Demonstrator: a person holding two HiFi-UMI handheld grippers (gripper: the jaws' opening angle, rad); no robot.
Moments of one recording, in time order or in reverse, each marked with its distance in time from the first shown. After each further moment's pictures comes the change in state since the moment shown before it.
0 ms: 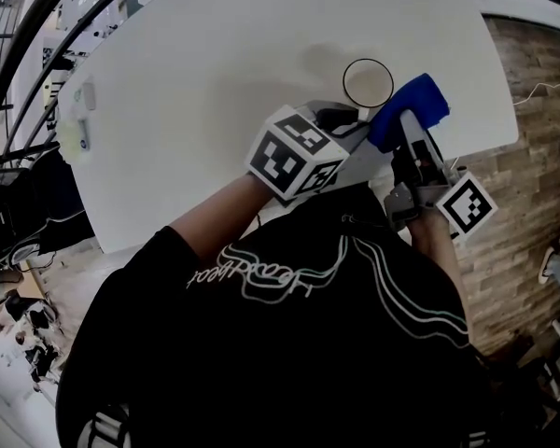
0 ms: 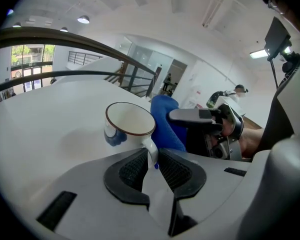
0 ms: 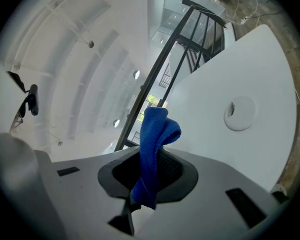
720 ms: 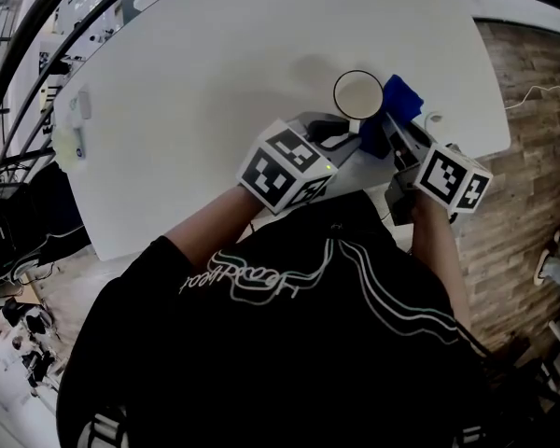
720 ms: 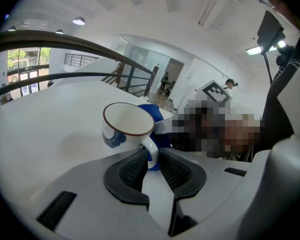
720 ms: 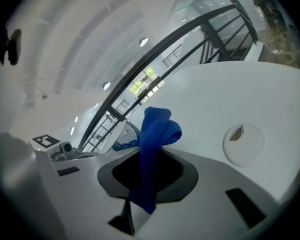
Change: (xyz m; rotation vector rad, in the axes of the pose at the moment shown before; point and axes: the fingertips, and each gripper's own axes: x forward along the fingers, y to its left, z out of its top) left arm 0.003 -0.005 -0.001 0.047 0.010 -0.007; right arm 0.024 -0.039 -0.018 -0.248 0.327 -0.197
